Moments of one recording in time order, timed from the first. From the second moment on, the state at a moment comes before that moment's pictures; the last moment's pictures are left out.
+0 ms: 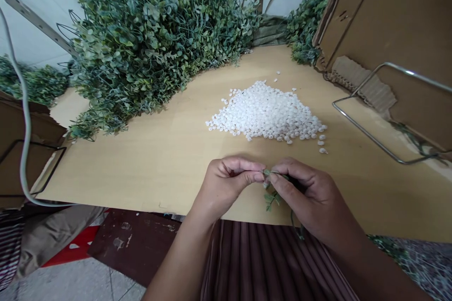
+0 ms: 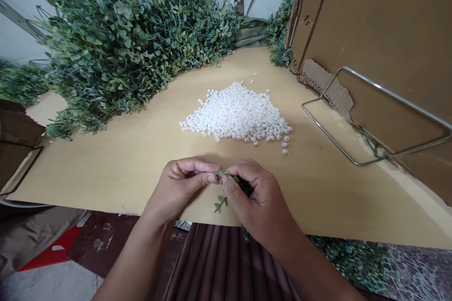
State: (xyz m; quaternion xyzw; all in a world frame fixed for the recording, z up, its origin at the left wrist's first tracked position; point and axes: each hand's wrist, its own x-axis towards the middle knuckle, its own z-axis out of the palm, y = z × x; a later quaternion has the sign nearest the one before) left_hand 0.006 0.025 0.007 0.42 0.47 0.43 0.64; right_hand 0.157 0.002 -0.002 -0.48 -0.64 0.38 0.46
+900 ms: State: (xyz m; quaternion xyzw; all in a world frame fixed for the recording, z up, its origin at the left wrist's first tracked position) left_hand 0.012 0.025 0.006 0.44 0.50 0.42 0.62; right_hand 0.154 0.000 -0.006 -0.48 -0.65 0.35 0.46
